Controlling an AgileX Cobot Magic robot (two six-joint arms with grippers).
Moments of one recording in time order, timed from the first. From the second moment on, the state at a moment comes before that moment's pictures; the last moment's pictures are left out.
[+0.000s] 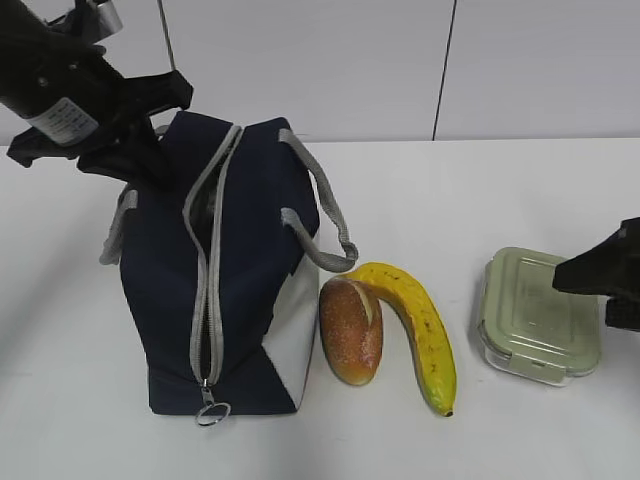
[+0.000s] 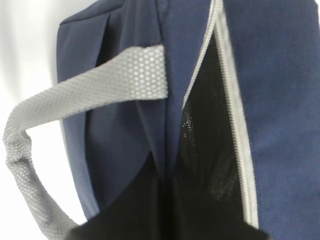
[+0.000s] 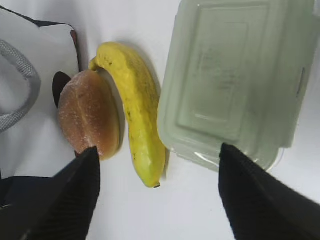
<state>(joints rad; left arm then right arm) -0.28 1.64 -1.35 -0.38 0.96 -0.03 -0.22 1.26 -0.56 1.06 0.72 -0.78</state>
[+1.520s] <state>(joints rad) -0.28 1.64 -1.35 -0.38 0.96 -0.03 -0.40 1.88 -0.87 1.04 0.92 -0.94</state>
